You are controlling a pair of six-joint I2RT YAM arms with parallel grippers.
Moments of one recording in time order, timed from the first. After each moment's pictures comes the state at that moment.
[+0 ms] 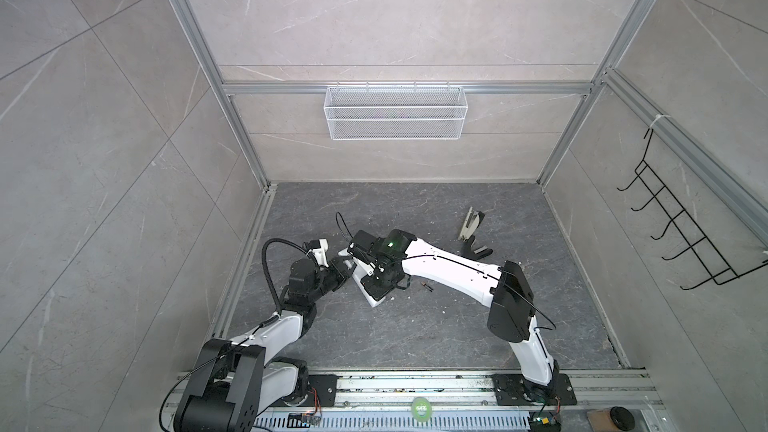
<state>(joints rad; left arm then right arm) -0.21 1.18 0.28 0.61 0.55 -1.04 1.04 2.14 1.98 -1.21 -0.03 0.30</state>
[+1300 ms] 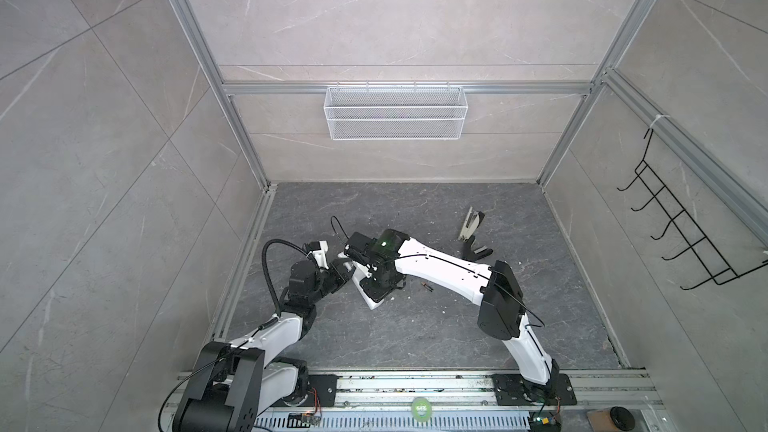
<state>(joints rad) -0.21 1.16 0.27 0.59 0.54 -0.99 1.05 2.21 2.07 -1.30 -0.03 0.29</state>
